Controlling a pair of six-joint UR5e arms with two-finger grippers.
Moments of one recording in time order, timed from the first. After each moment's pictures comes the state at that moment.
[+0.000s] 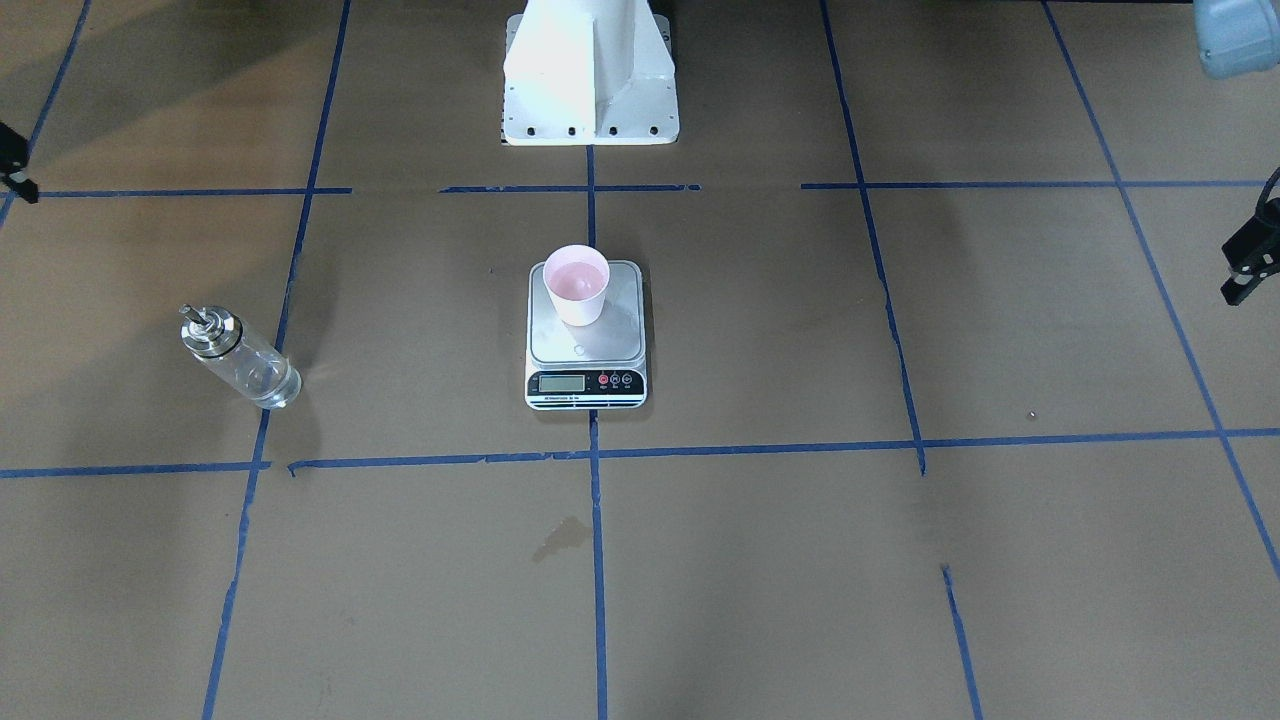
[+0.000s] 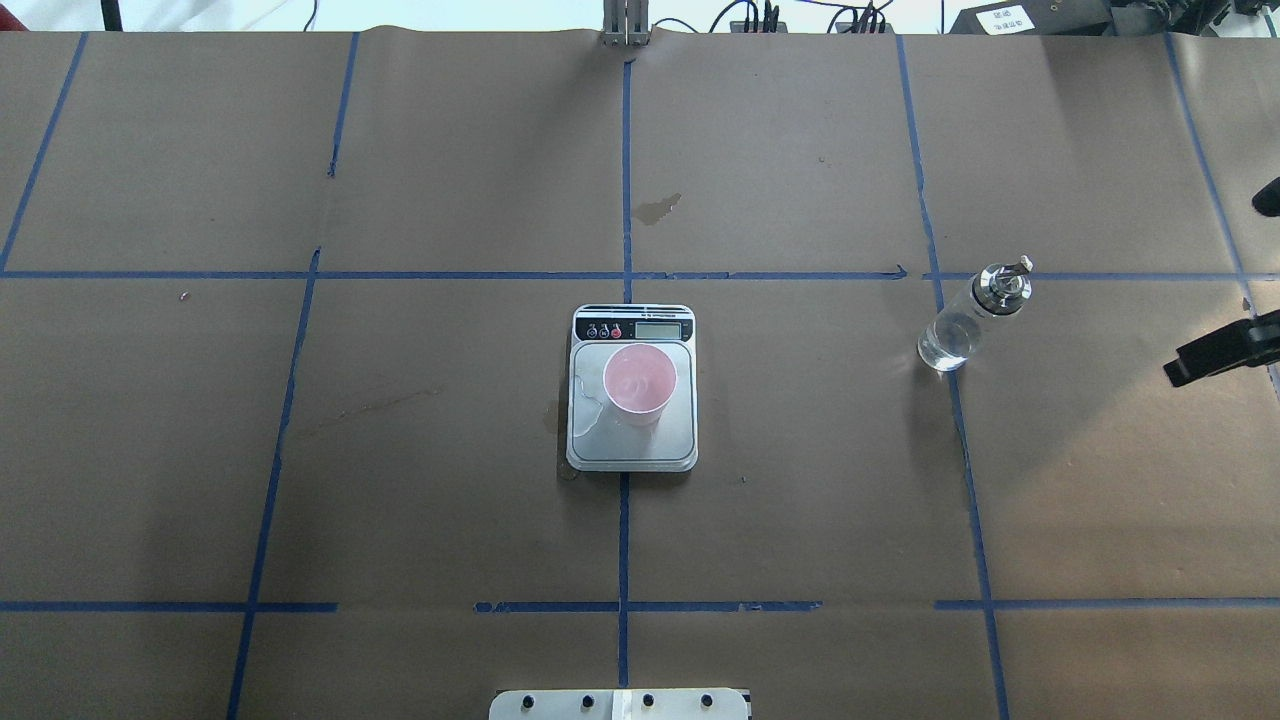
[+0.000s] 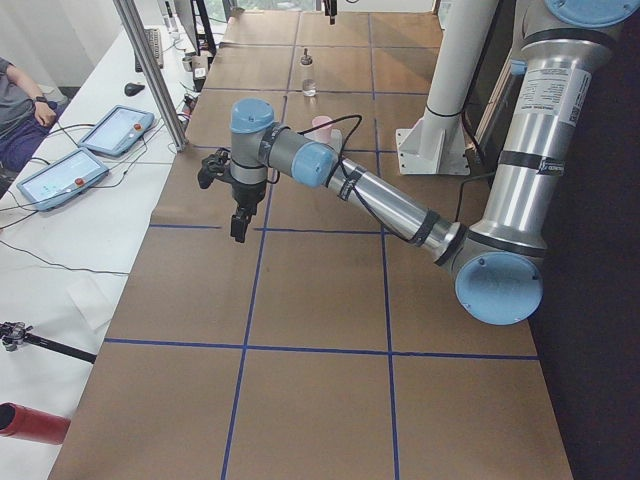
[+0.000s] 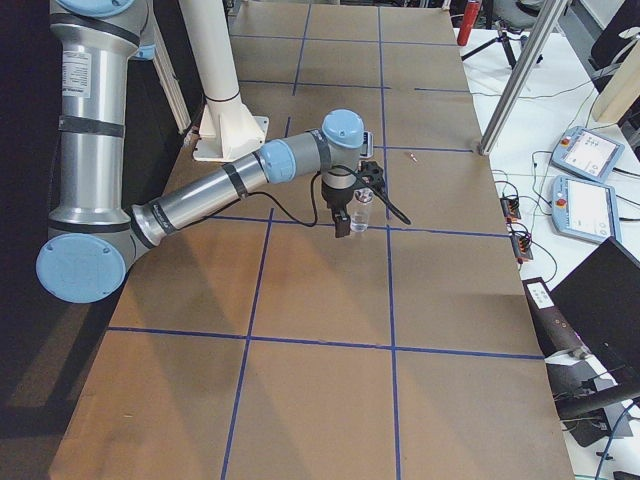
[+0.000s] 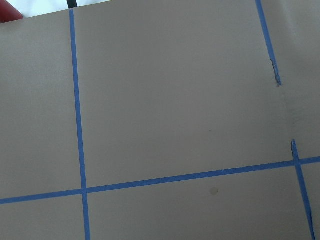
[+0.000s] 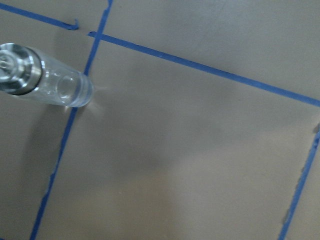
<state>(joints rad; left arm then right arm) -1.37 -1.75 -1.90 -1.48 -2.19 -0.25 1.33 -1.65 2.09 -1.77 2.36 0.03</state>
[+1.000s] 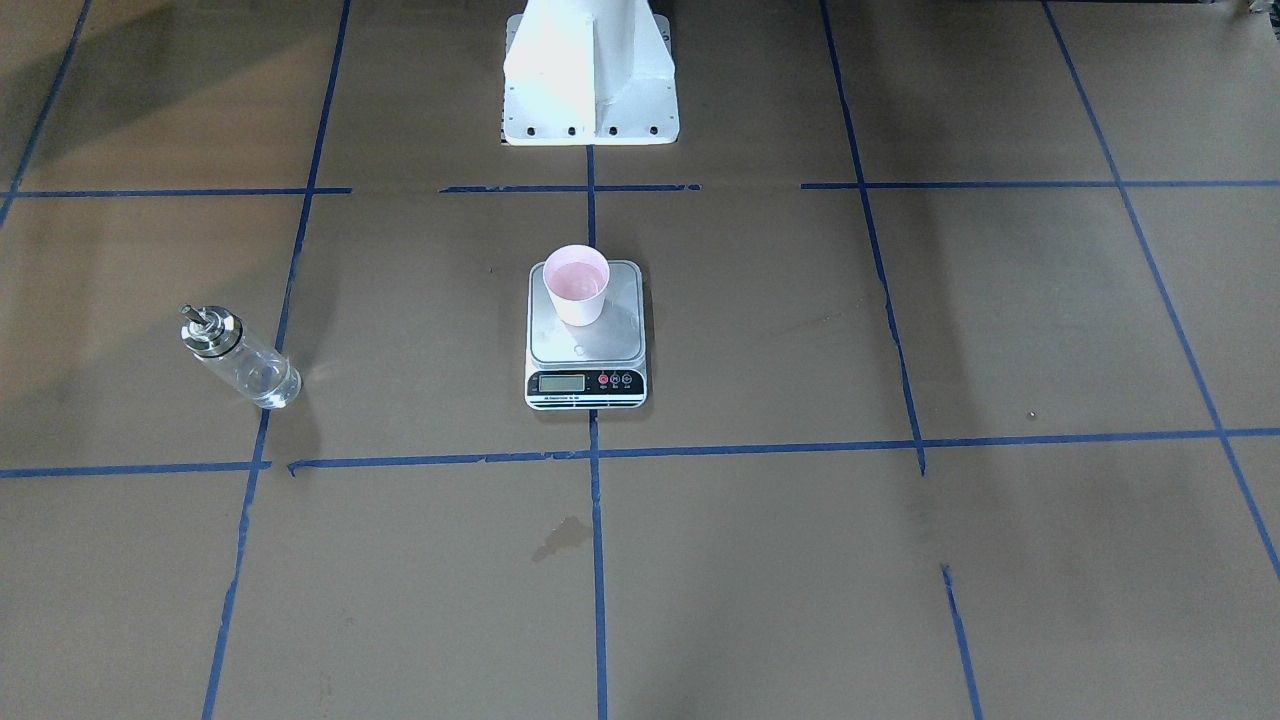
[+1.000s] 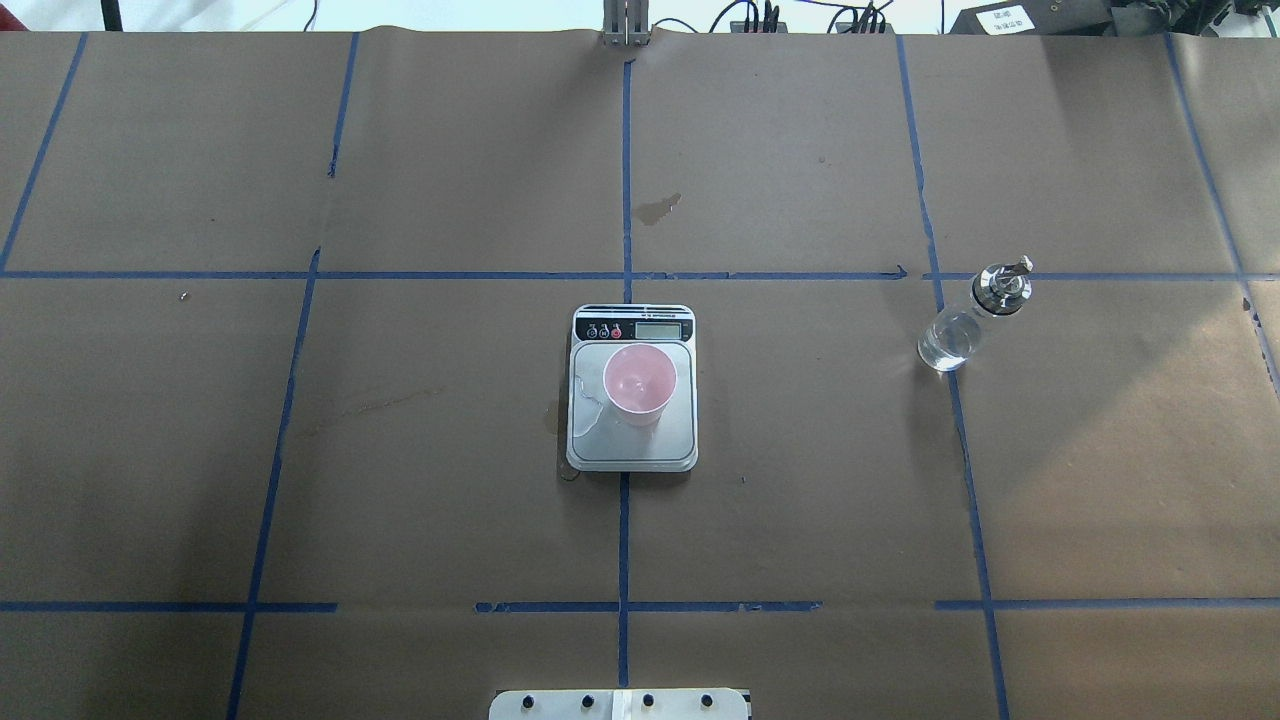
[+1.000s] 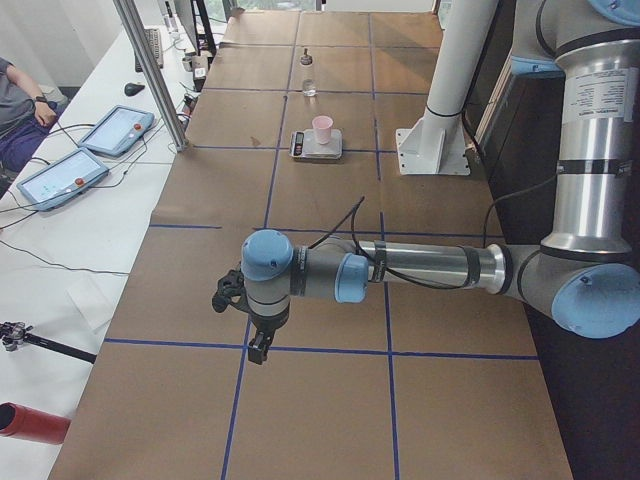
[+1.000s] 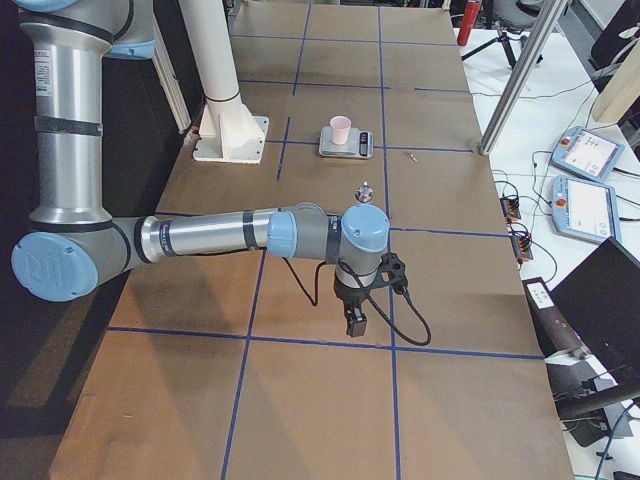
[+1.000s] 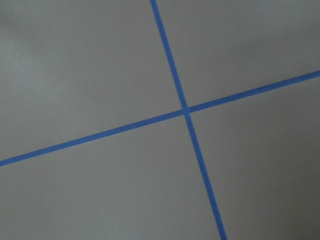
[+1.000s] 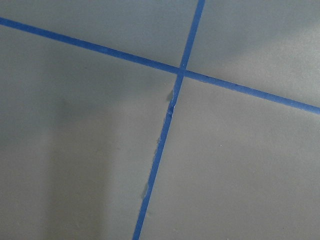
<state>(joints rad) -1.61 -1.53 -1.62 -1.69 -2.29 0.25 1.56 -1.63 1.78 -1.75 2.27 -0.24</state>
